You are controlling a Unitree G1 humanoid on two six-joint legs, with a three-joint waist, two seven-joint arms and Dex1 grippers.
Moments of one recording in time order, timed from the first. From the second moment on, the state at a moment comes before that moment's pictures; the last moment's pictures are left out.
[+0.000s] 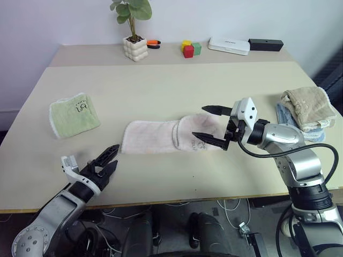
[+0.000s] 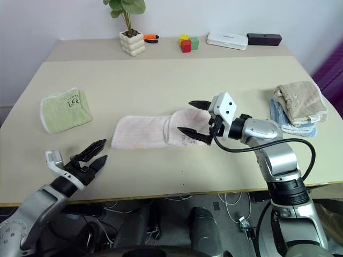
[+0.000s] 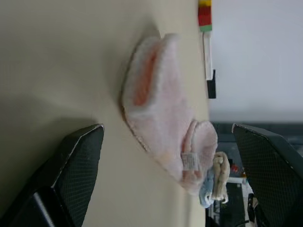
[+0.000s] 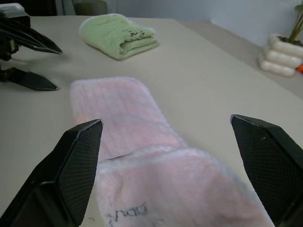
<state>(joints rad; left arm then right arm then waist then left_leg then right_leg) 0.25 0.39 0.37 -0.37 -1.88 0.71 0.22 -0.42 -0.61 0.03 -0.19 0.40 0.32 0.95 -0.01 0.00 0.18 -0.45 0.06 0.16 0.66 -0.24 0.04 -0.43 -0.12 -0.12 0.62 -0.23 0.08</state>
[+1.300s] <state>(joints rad) -0.40 0.52 0.11 -0.12 -1.34 0.89 -0.36 -0.31 -0.75 -0.18 -0.12 0.46 0.40 0.95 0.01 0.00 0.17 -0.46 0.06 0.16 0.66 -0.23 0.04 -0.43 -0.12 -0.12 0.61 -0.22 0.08</state>
